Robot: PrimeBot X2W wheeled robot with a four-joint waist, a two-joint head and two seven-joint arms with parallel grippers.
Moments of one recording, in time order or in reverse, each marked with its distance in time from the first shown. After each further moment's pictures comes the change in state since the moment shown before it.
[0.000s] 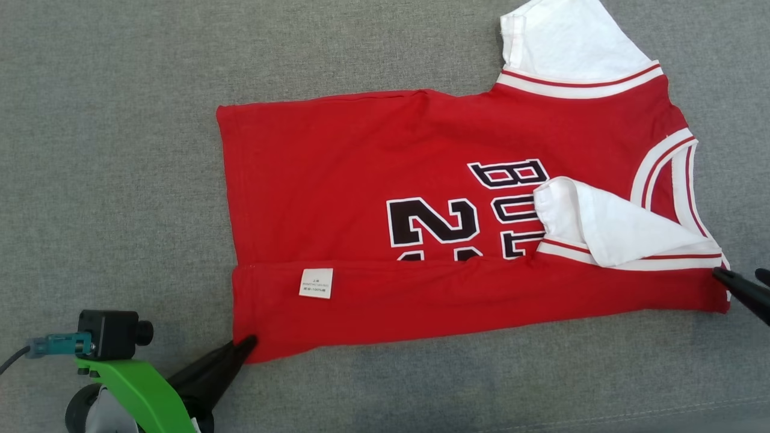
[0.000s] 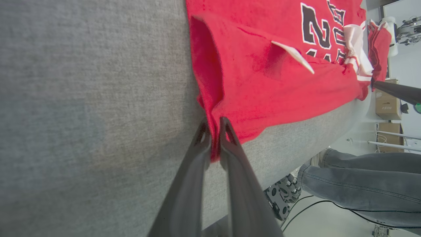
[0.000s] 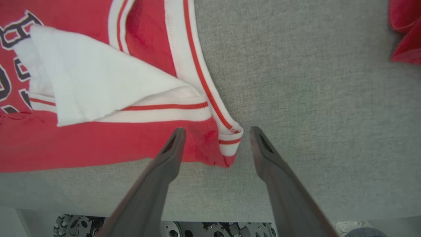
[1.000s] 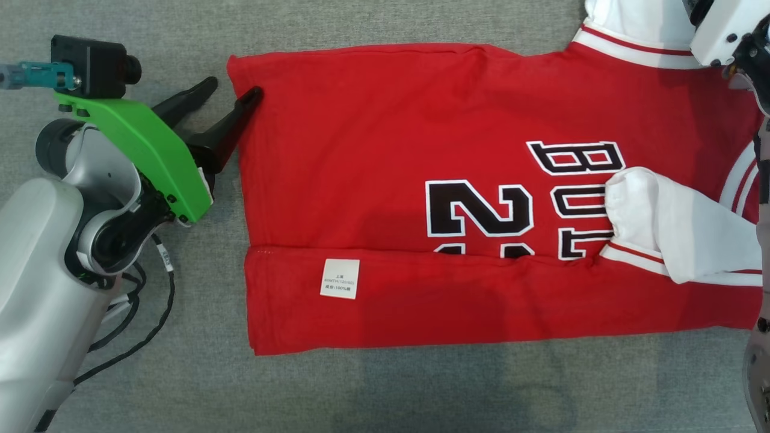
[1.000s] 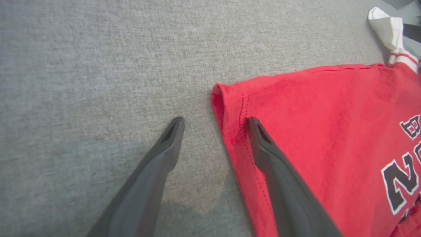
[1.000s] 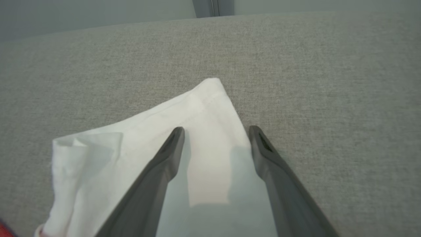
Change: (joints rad) left arm -0.728 -0.207 -0.072 0.446 0.220 -0.060 0.111; right arm -0.903 0.085 0.288 0.631 -0.364 0.000 -0.508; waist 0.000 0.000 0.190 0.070
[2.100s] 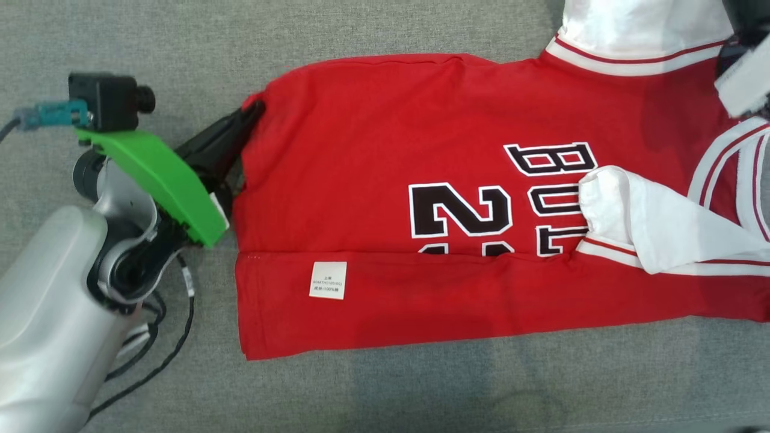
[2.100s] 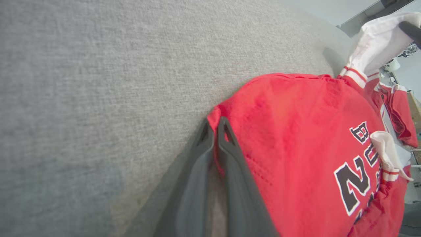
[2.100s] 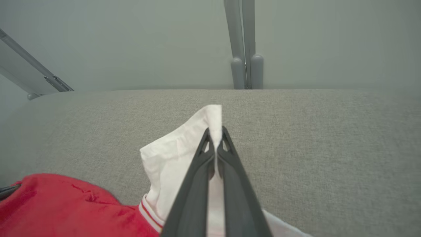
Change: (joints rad) left arm 0.017 -0.053 -0.019 0.052 -0.079 -0.119 -0.134; right arm 0.158 -0.154 0.132 -0.293 0.318 0.000 -0.183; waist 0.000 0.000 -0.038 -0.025
